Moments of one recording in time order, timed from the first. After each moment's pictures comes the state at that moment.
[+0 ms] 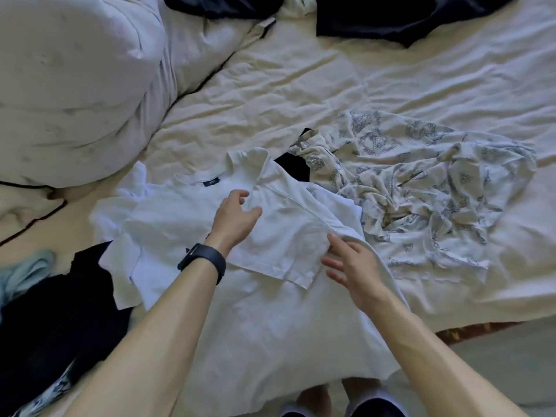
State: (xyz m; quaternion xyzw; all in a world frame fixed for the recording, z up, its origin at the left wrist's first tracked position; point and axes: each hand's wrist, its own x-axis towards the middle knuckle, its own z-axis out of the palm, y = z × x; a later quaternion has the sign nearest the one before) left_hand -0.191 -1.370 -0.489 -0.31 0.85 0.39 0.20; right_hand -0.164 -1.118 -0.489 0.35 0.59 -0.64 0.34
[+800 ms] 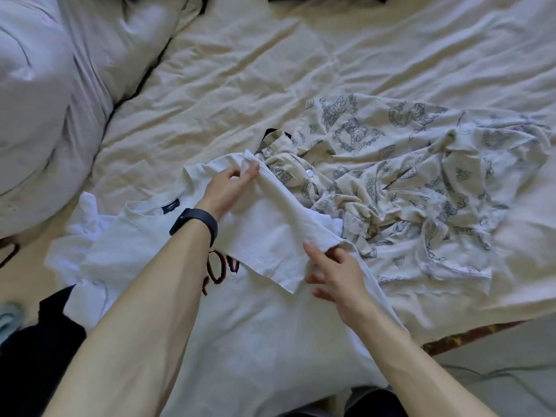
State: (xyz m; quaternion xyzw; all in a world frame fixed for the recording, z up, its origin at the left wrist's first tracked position) left_hand -0.331 -1.350 -0.551 -0.30 0.81 0.43 0.27; right_hand -0.209 -1.112 -0.524 0.40 0.55 -0.63 0.38
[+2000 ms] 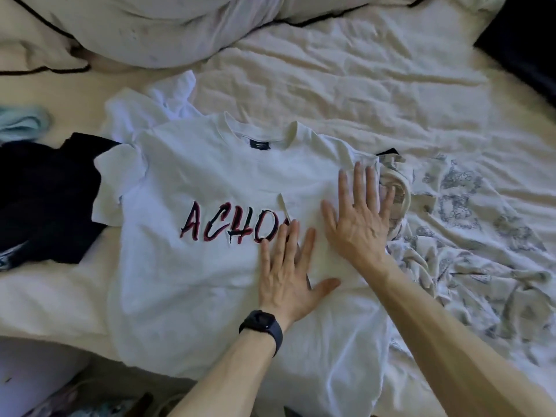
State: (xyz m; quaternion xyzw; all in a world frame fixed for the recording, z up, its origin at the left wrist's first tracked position) left_hand -0.130 -1.243 -0.583 -0.30 0.93 0.15 0.14; right_hand -0.296 -1.203 -0.584 -0.34 0.93 -0.07 0.11
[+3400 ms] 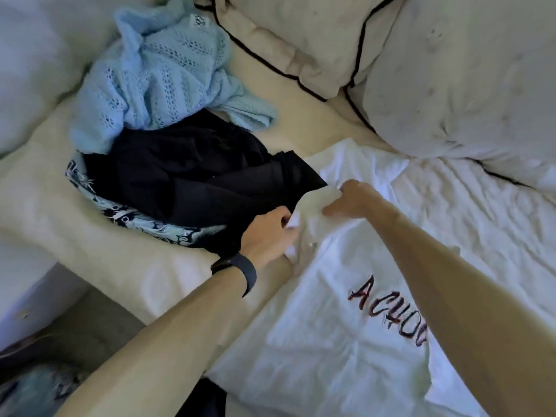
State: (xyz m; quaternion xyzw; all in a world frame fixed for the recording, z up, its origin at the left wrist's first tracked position) left_hand 0.066 -1.623 -0.548 -0.56 0.64 0.53 0.04; right_hand -0.143 -1.638 -0.503 -0.40 0.80 0.19 0.40
